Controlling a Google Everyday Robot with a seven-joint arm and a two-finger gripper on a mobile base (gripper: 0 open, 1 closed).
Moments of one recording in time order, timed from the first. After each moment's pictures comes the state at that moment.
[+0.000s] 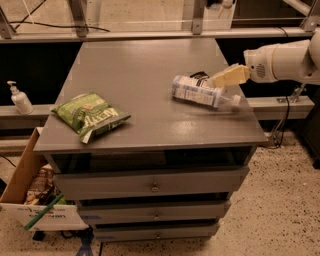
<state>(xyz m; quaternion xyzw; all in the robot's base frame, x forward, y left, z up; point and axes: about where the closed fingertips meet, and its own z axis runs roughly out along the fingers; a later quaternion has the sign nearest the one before) 0.696 -0.204 0.898 -0.34 0.78 0.17 0.49</state>
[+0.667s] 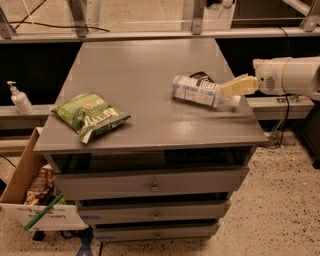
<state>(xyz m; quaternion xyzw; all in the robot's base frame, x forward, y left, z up) 0.680 -0.228 0.881 -0.32 0.78 0.17 0.51</state>
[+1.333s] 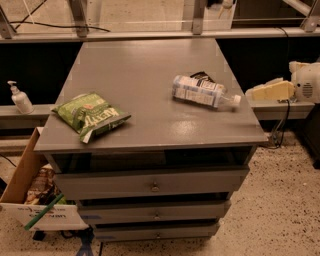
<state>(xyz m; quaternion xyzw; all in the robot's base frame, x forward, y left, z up) 0.646 -0.312 0.891 -0.28 0.79 0.12 0.53</state>
